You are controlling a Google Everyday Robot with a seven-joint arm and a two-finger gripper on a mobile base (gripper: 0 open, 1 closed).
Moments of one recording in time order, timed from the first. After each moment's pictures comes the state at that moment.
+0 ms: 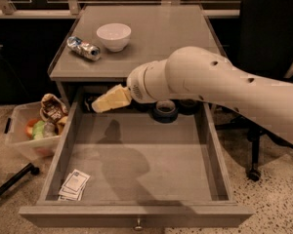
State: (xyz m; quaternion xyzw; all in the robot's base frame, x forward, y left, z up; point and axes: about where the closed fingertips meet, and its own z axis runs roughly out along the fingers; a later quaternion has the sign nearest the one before) arm 0.578 0.045 0.866 -0.37 0.80 0.19 0.44
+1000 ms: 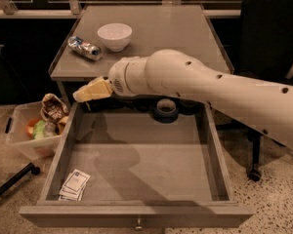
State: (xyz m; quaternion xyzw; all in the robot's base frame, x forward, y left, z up) arm 0.613 0.103 0.874 -0.37 0.76 0.22 0.49
